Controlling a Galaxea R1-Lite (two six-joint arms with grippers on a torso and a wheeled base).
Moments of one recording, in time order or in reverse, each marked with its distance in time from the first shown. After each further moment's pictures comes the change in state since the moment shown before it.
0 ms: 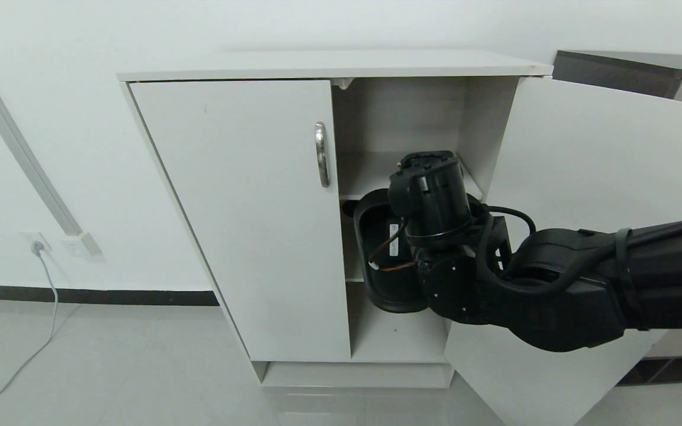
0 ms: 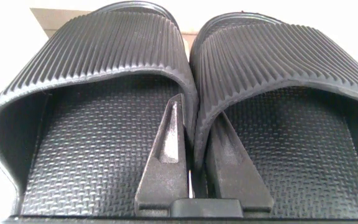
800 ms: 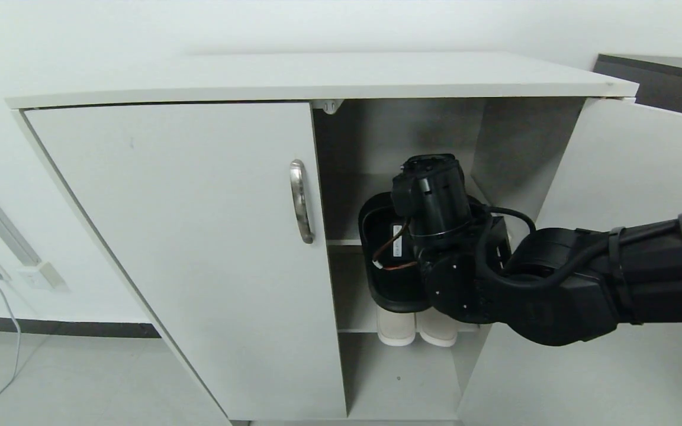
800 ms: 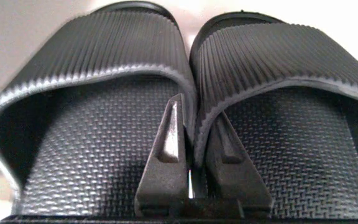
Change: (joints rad) left arm 0.000 0.000 0.000 0.000 0.000 -0.001; right arm -0.003 0.002 0.005 0.004 0.001 0.000
